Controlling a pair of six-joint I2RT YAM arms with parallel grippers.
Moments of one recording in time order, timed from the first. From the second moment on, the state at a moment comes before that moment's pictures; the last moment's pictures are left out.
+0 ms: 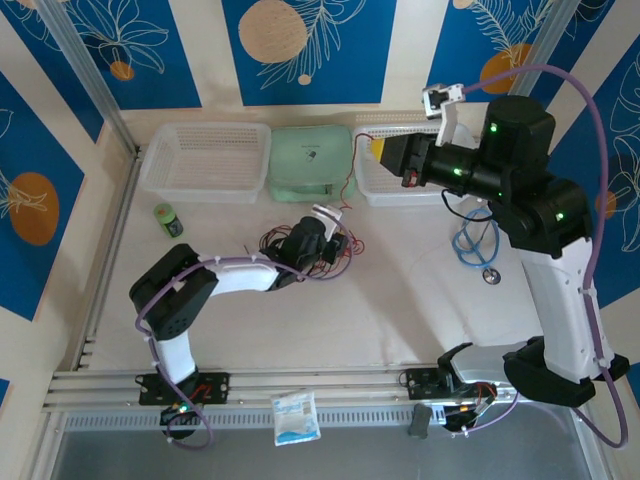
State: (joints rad) left arm -0.85 1.80 0.95 0.38 -0.16 -0.21; right arm 0.47 1.29 2.06 -1.00 -0.46 0.50
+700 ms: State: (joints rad) left arm -0.83 1.71 0.72 0.37 -0.22 -0.29; right arm 0.16 1.51 2.52 -1.05 -0.42 0.48
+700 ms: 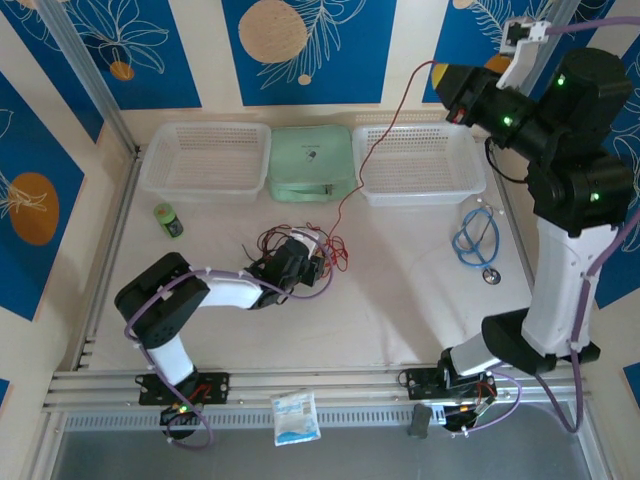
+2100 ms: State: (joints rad) left arm -0.89 1.01 0.83 -0.24 -0.10 -0.17; right arm -0.04 2.03 2.63 -0.79 -0.33 0.42
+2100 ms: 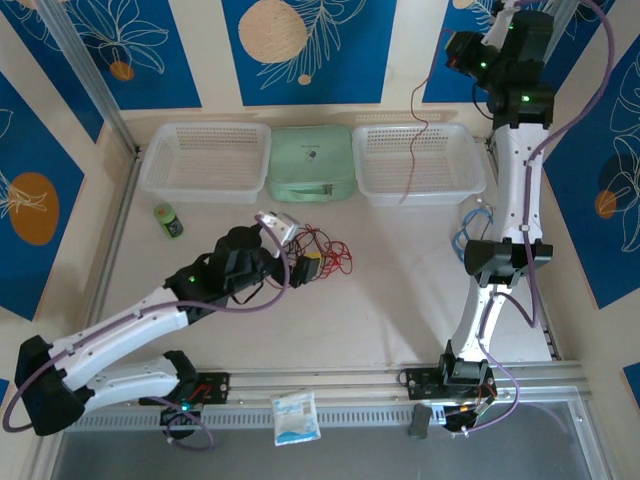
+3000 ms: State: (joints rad) left arm -0.89 0.94 0.81 -0.38 -0.21 -0.24; right arm 0.12 1.90 2.44 -0.68 0.04 0.18
